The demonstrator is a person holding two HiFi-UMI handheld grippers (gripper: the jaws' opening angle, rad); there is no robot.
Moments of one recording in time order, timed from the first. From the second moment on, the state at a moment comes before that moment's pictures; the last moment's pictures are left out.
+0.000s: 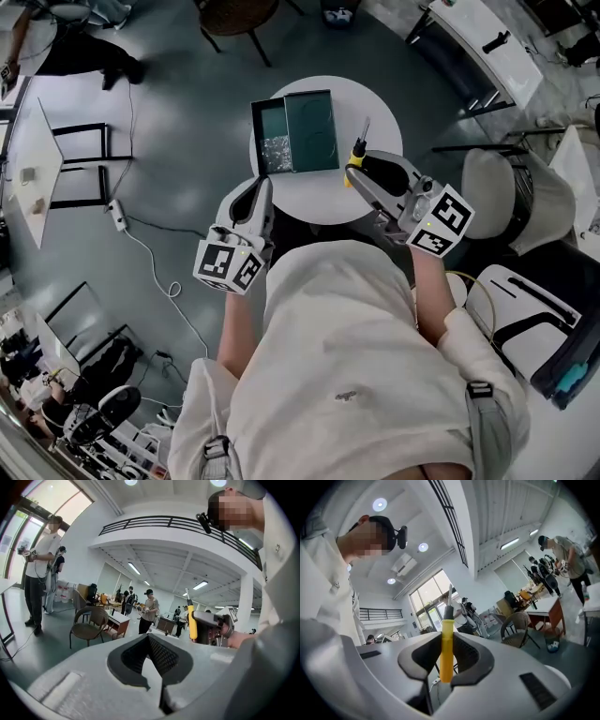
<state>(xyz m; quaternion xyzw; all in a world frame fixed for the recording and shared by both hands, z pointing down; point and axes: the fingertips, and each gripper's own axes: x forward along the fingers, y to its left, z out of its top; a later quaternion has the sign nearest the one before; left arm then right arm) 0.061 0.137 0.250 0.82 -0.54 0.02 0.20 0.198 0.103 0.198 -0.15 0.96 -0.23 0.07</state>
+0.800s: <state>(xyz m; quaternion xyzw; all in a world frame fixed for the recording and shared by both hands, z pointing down) 0.040 0.191 0.201 0.82 -0.55 -0.03 0.15 0.191 0.157 0.180 -0.14 0.97 -0.17 0.06</state>
